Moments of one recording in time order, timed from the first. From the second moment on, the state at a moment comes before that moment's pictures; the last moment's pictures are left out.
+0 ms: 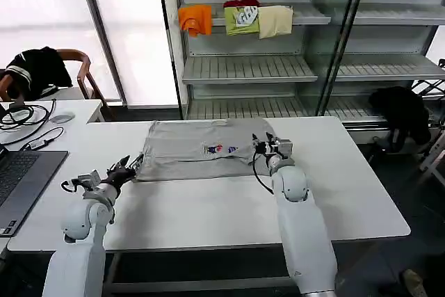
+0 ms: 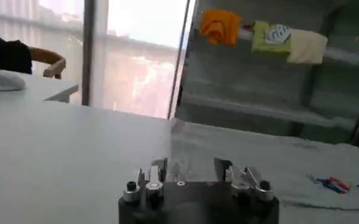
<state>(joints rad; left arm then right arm) 0.92 -1.32 -0.69 -1.60 -0.35 0.54 0.17 -0.71 1.61 0.45 1.49 -0.01 -0.53 -0.08</state>
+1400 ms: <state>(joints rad) 1.01 -1.31 -0.68 -1.64 -0.23 0.58 0.25 -0.97 1.49 0.51 1.68 0.01 -0.58 -0.13</state>
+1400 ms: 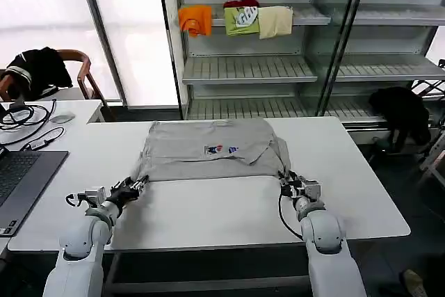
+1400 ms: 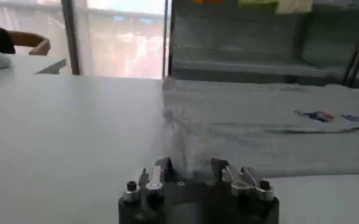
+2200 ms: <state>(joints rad) 1.07 -1.31 -0.70 -1.70 -0.23 0.56 0.26 -1.08 1.46 0.50 1.85 0.22 -0.58 -0.07</state>
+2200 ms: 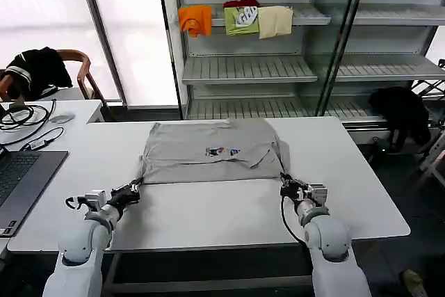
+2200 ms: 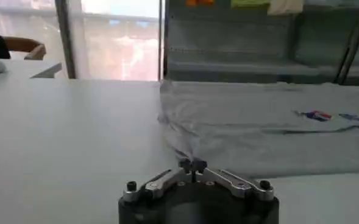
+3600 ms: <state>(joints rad) 1.56 -1.46 -0.90 -2.24 -0.39 0.57 0.00 -1.46 1.49 0.45 2.25 0.10 -0.55 0.02</state>
